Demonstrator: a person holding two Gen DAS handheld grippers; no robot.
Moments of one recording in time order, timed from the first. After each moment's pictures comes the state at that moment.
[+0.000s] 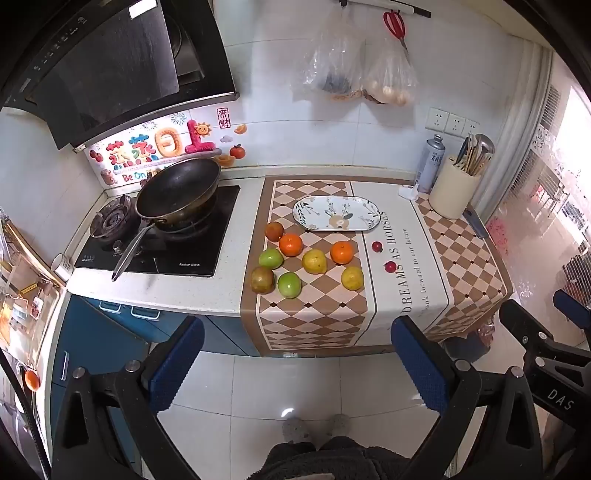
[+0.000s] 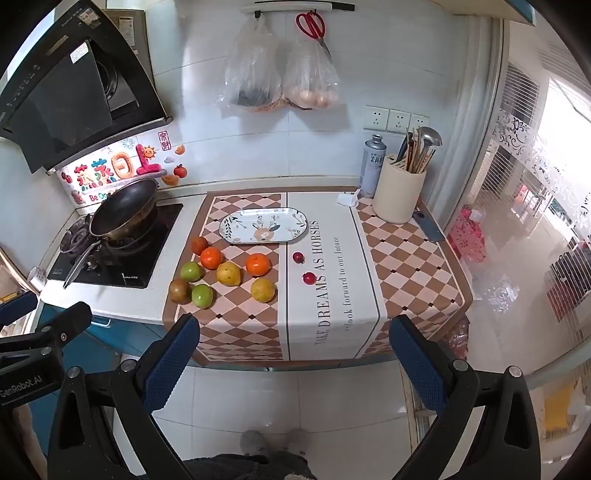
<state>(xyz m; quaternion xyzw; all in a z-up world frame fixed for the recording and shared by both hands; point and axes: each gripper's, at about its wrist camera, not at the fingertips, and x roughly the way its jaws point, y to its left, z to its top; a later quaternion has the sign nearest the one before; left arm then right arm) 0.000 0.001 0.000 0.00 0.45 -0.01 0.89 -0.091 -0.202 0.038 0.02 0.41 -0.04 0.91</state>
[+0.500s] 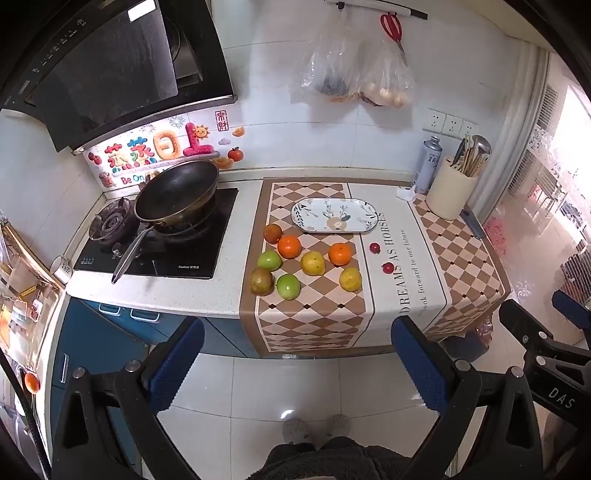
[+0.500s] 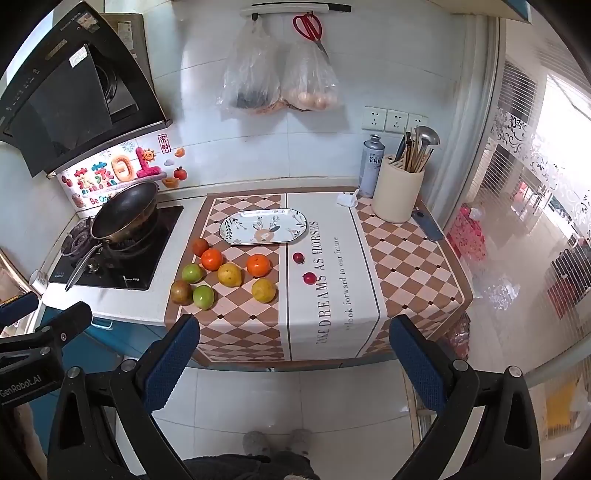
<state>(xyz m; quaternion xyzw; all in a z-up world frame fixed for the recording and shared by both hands) 0.001 -0.001 -0.002 0.01 0.45 -0.01 0.89 -0.094 -0.200 0.036 0.02 0.41 -0.04 0.91</state>
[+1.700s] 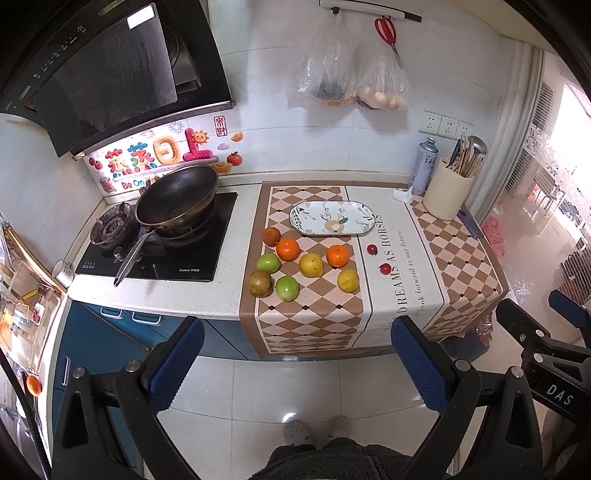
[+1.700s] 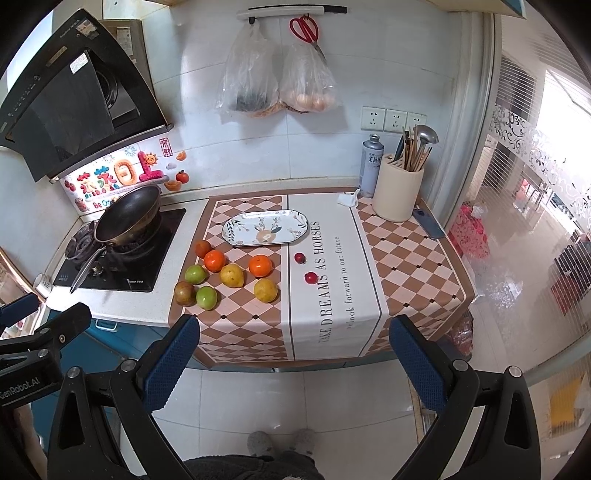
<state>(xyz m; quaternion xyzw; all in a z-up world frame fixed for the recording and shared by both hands) -0.004 -0.011 0.016 0.01 0.44 -0.01 0.90 -0.106 -0.207 0.044 0.03 0.41 -0.03 0.91</state>
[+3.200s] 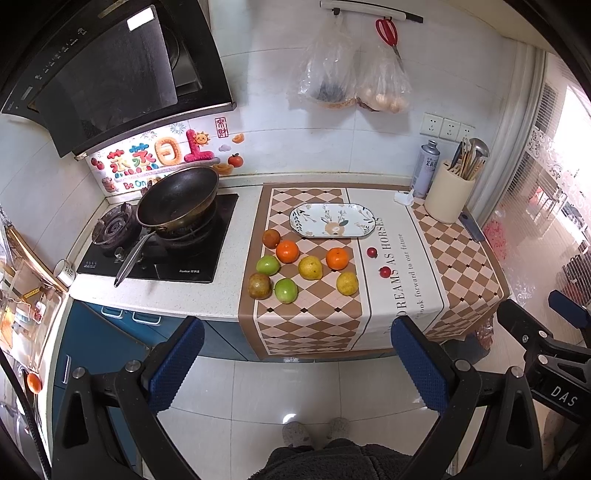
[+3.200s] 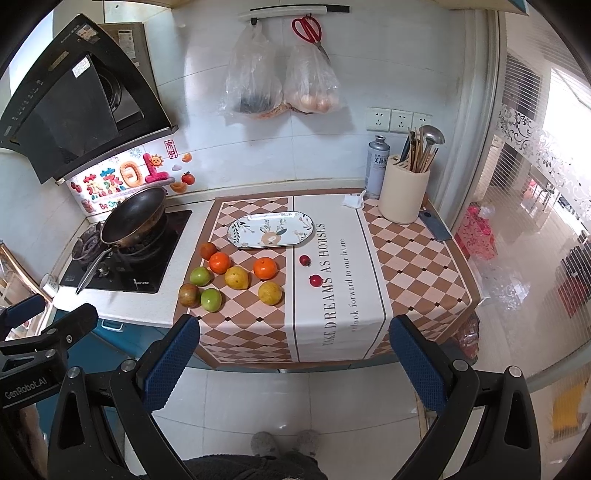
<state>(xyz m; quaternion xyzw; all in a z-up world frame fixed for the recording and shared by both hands) -0.008 -0.012 0.029 0.01 0.44 -0.01 0.90 -0.097 -0.198 0.051 0.04 0.41 -0.02 0.91</state>
